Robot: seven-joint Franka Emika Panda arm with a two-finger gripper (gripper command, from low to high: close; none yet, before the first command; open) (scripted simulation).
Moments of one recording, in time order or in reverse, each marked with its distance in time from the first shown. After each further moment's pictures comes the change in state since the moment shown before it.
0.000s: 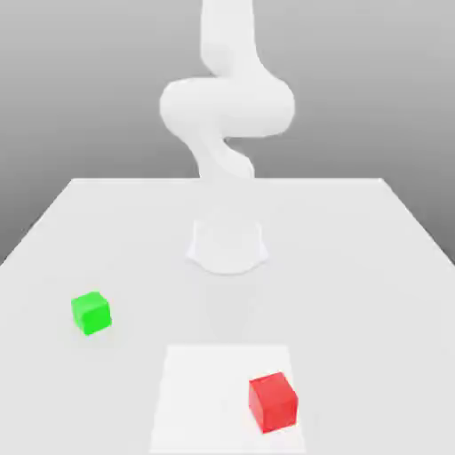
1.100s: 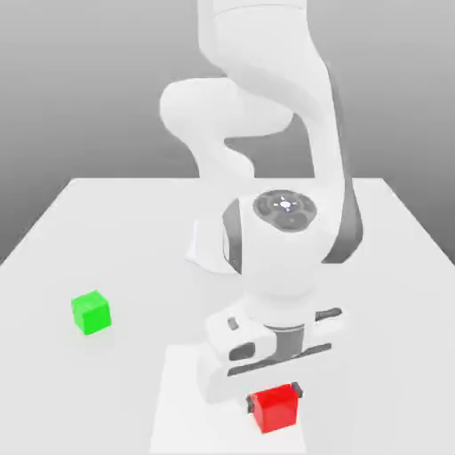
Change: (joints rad) arm 0.102 1.042 0.019 -0.225 -0.026 0.544 -0.177
